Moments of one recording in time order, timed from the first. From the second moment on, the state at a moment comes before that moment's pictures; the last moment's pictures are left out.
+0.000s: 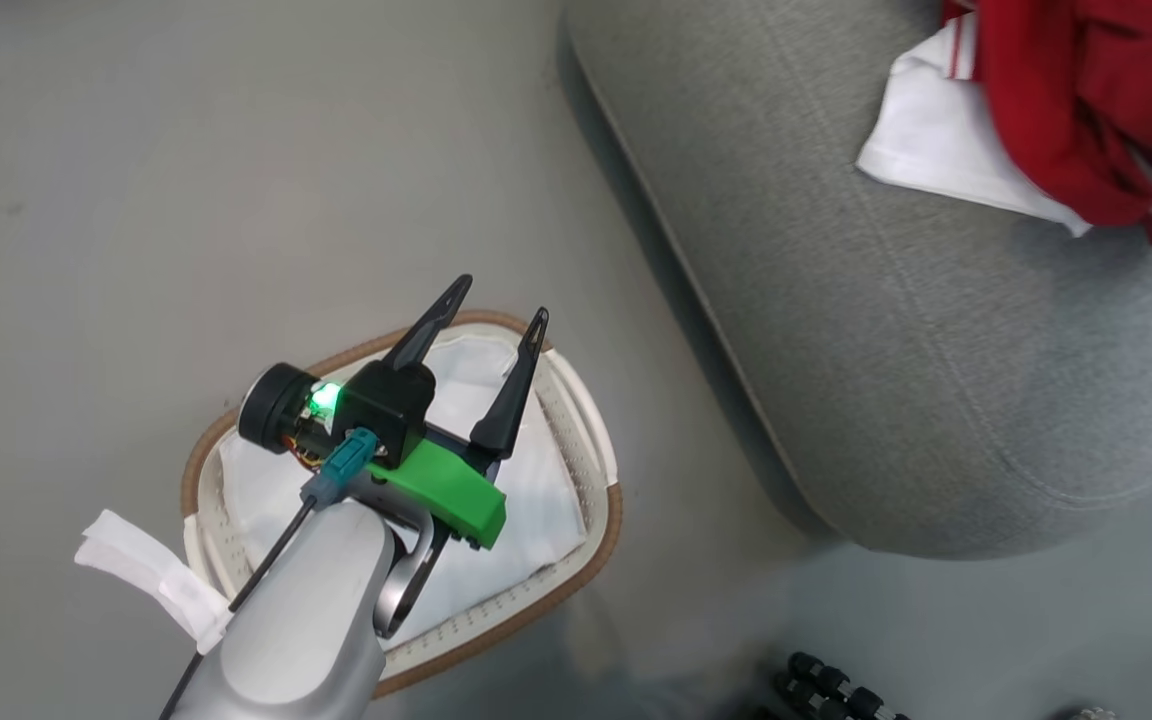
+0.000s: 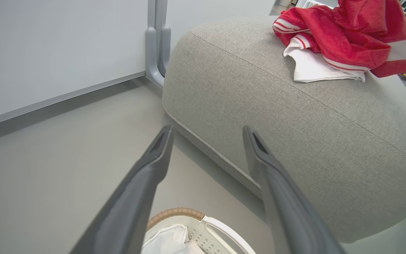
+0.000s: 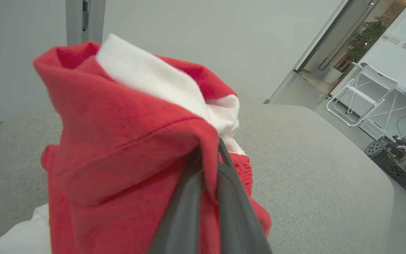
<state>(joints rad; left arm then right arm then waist) -0.49 0.14 -0.55 0.40 -0.29 -0.13 -0.26 -0.95 -0.30 -0.25 0.79 -0.08 0.13 -0.26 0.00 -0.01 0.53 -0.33</state>
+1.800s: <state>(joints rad) -0.18 0.05 -0.10 0.36 -0.21 -0.12 -0.26 -0.35 -0.06 0.00 0.42 0.16 0.13 -0.26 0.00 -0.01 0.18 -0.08</state>
